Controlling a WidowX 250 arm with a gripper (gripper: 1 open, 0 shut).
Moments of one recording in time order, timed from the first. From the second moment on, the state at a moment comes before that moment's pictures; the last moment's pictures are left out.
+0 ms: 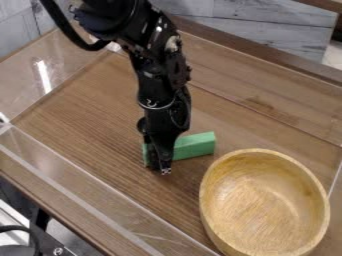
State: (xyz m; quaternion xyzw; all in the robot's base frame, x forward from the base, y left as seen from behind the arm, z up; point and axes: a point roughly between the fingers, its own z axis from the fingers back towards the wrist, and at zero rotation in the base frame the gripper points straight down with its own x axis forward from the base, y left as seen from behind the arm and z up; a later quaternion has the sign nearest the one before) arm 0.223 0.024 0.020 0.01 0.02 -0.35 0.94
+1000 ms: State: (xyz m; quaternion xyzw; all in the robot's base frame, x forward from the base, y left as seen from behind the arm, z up) arm 0.190 0.012 0.038 -0.06 0.09 -0.26 0.96
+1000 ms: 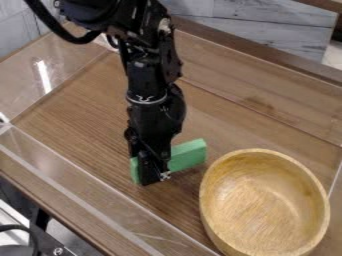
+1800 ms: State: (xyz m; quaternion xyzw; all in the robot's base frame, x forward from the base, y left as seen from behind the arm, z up) arm 0.206 0.014 0.078 -0.06 0.10 -0.20 0.97
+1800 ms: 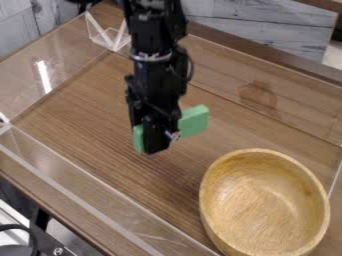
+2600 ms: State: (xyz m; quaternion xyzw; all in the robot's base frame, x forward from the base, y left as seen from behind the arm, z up) arm 0.242 -0.003 0.107 -0.01 0.06 -0.21 0.98
